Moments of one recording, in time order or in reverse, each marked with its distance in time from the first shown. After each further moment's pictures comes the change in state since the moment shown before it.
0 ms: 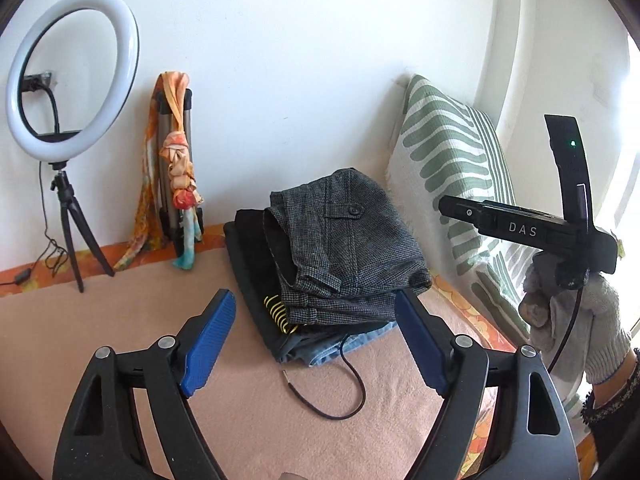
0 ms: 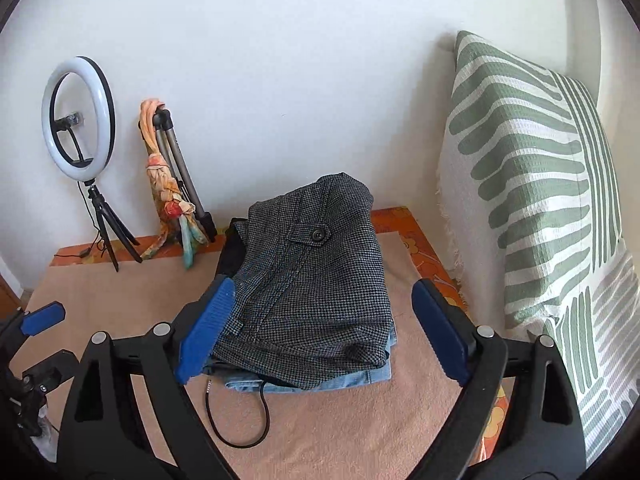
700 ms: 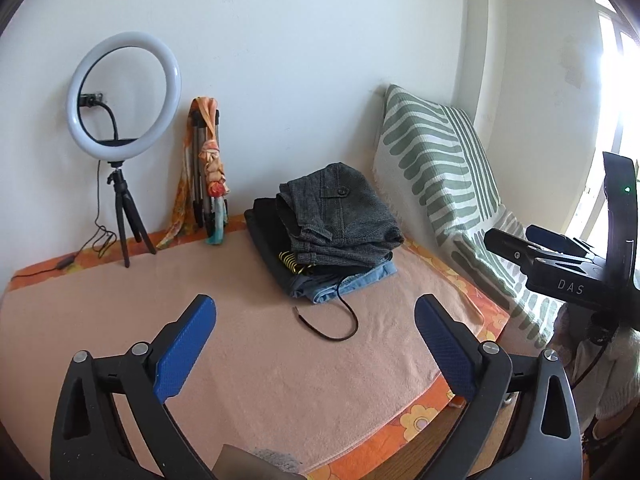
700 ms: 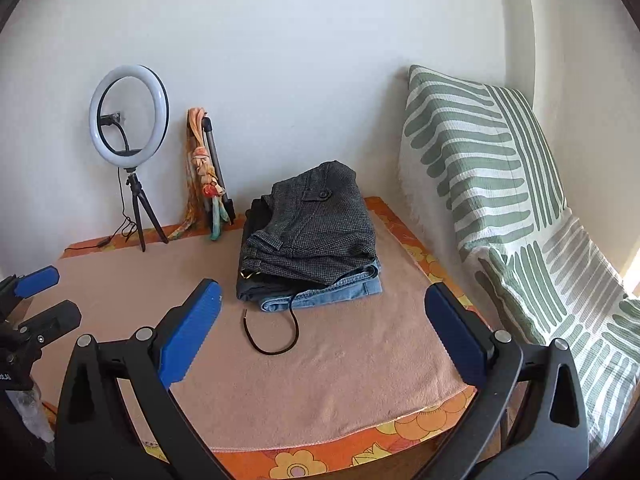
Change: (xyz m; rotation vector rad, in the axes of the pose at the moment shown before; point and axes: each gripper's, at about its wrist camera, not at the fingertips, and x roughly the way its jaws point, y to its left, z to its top) left arm -0.126 -0.010 -0.065 0.050 -0.036 0.033; right arm -0.170 0.054 -0.113 0.051 -0.107 -0.099
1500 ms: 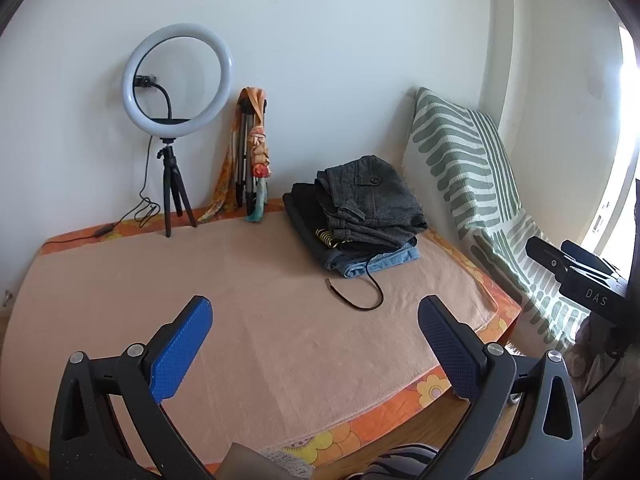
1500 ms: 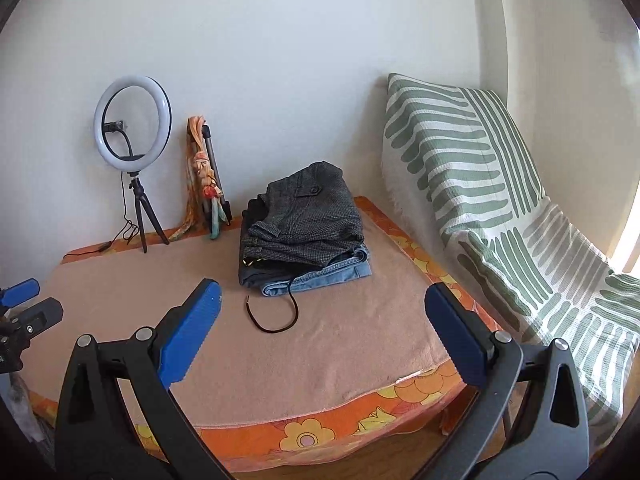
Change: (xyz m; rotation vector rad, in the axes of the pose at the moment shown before) left arm -0.044 0.020 -0.034 -0.057 0.001 0.087; right arm -0.050 0.015 -0.038 0.029 -0.043 -0.047
